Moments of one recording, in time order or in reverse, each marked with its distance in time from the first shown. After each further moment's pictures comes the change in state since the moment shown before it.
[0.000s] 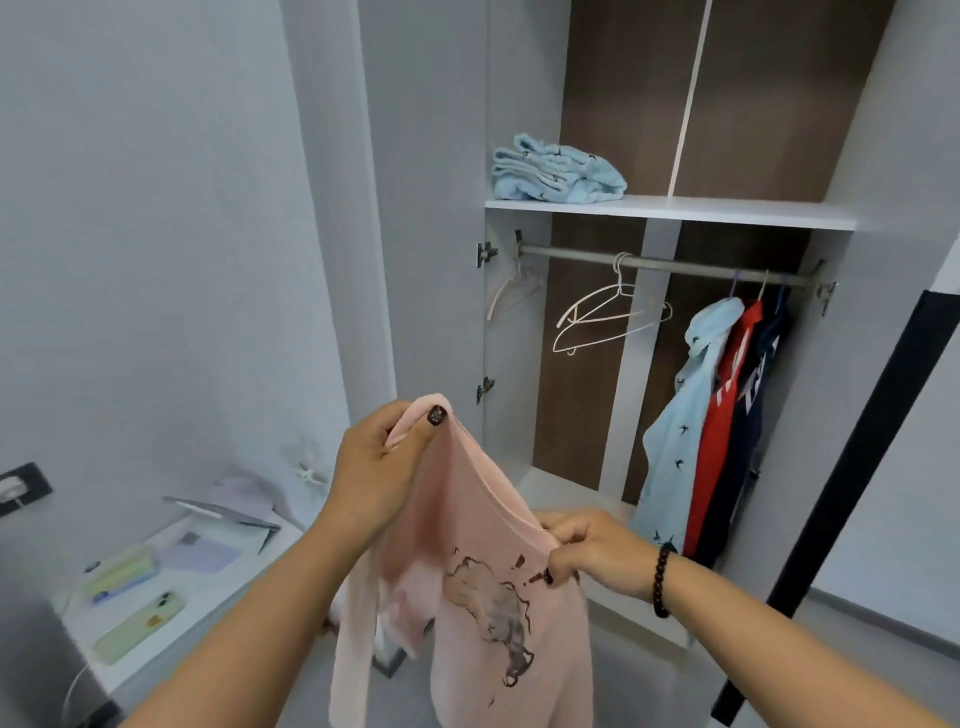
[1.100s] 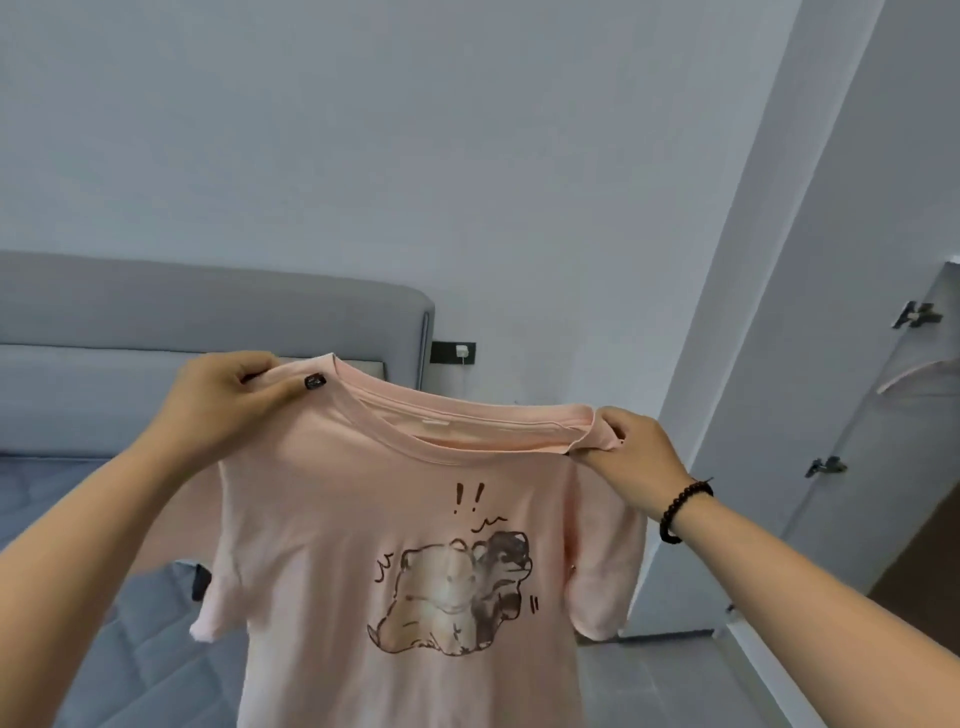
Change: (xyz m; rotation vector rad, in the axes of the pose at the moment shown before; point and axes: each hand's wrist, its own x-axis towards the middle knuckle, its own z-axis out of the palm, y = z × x) left_hand -0.315 0.155 -0.248 0.953 0.769 -0.336; right_hand 0.005 -0.120 0.141 -0.125 -0.099 -0.643
